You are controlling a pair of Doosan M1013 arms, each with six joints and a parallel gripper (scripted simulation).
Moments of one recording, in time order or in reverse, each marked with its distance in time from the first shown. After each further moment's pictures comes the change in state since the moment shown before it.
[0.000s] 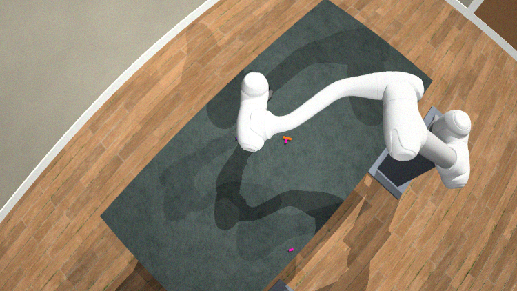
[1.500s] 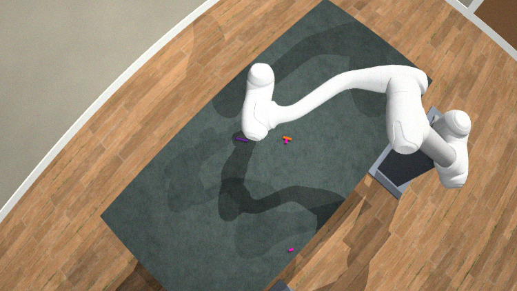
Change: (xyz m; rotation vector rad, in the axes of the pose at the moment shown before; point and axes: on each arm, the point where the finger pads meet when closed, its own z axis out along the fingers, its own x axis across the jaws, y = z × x) left arm 0.000 0.000 0.000 0.000 0.000 0.000; right arm -0.034 -0.033 0.000 0.008 0.001 -1.181
